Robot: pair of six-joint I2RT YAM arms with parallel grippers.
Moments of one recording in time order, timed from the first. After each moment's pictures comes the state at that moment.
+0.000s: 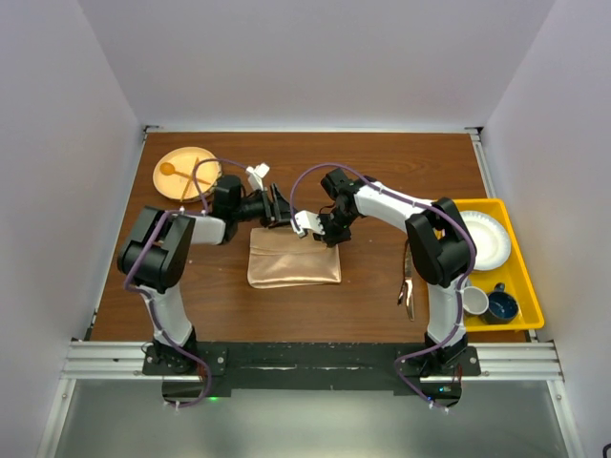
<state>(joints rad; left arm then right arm) -0.27 1.86 0.84 0.62 0.90 -0.84 0.57 2.02 1.44 -0.81 -0.41 -1.22</state>
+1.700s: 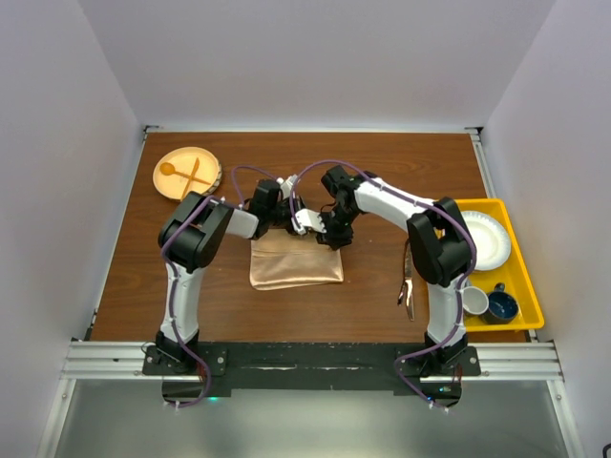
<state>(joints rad) -0.45 2.16 1.09 0.49 0.69 -0.87 0.57 2.02 1.48 -0.88 -0.41 -1.23</state>
